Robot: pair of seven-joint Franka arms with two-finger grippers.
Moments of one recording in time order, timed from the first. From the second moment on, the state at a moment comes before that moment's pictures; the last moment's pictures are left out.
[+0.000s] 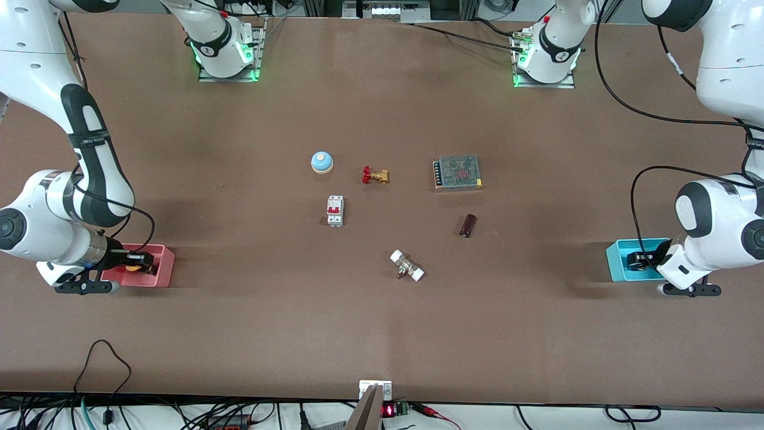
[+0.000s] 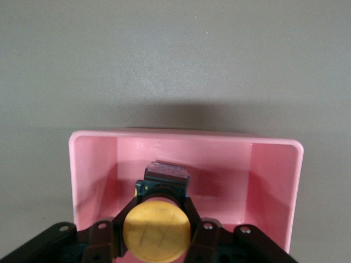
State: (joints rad) left arm 0.25 0.72 -0.02 -1.58 0.08 2.23 0.18; right arm -0.22 0.70 0.09 -1.57 -0.06 2.26 -0.12
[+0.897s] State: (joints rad) left arm 0.24 0.43 -0.14 -1.48 0.08 1.80 0.17; right arm -0.22 0.69 0.09 -1.58 -0.06 2.27 -0.15
